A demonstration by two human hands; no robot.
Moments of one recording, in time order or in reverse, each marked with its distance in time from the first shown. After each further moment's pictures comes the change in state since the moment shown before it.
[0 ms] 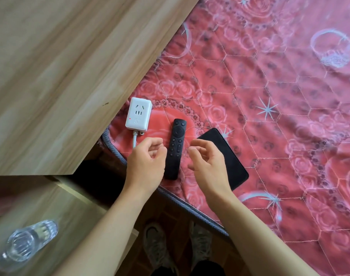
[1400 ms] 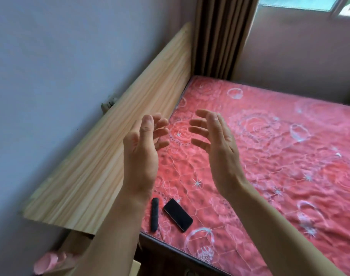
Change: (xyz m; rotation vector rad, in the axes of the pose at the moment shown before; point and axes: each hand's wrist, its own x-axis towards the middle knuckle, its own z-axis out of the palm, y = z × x) left_hand -0.276 0.489 -0.128 -0.537 -0.067 0.548; right_hand -0.274 -0.405 -0.270 0.371 0.042 -0.677
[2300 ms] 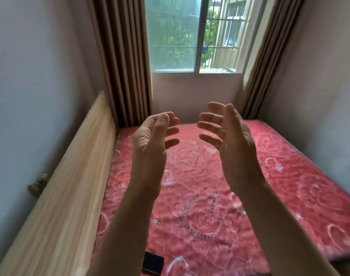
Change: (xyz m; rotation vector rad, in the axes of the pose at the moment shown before) left_hand -0.064 0.151 0.067 -0.243 -0.633 0.124; right_hand -0.106 -0.184 -0.064 -0.043 0.509 -0.295
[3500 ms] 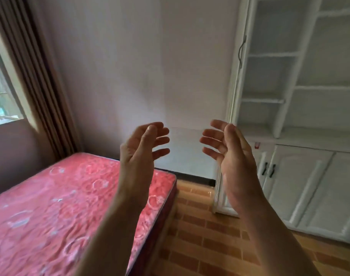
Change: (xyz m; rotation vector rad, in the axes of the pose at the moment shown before) left_hand -0.311 0.067 0.444 -0.418 -0.962 -0.080; right_hand -0.334 -0.230 -0.426 -0.449 1.024 -0.266
